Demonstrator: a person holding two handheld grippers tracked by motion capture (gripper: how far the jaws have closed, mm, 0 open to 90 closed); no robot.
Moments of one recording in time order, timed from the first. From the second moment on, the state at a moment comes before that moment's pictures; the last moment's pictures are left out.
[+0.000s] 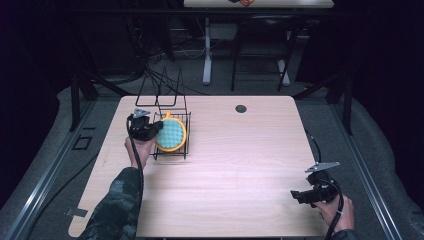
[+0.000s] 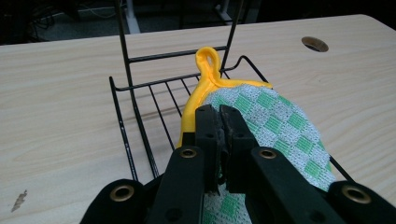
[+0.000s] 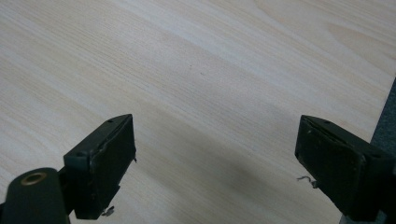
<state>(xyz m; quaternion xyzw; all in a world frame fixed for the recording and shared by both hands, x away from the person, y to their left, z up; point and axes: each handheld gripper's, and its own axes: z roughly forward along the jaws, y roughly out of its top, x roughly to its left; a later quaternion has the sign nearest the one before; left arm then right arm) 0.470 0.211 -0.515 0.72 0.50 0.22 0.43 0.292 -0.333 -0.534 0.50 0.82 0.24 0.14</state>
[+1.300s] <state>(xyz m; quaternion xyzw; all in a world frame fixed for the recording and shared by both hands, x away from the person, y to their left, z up) 0.475 0.203 -0.519 0.72 0.53 0.22 0.39 0.287 -0.333 -0.526 0.50 0.81 0.25 0.15</state>
